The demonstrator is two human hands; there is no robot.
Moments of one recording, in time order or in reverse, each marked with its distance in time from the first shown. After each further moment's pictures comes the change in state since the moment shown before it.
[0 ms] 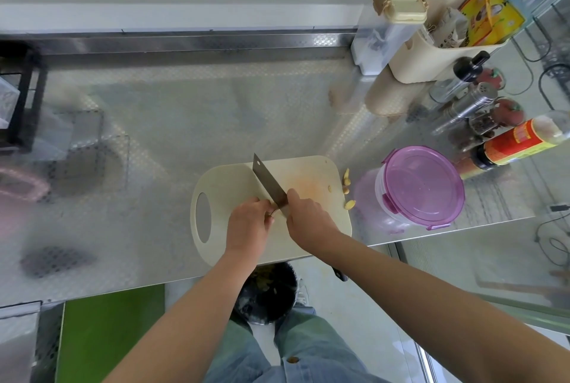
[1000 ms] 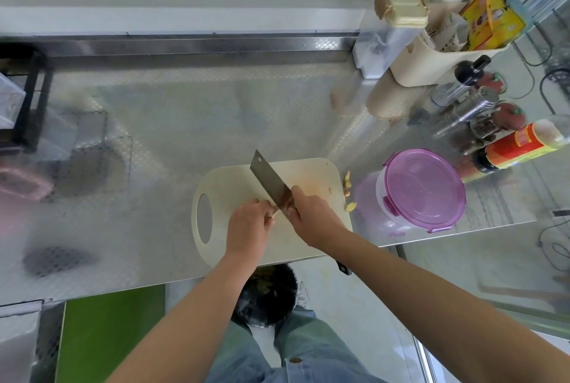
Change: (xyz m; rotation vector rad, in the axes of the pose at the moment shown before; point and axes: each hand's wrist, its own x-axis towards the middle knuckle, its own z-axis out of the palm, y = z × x) left_hand -0.003 -0.003 0.001 -0.036 -0.001 -0.019; right_hand 0.002 0.011 -0.008 0.079 0.042 -0.107
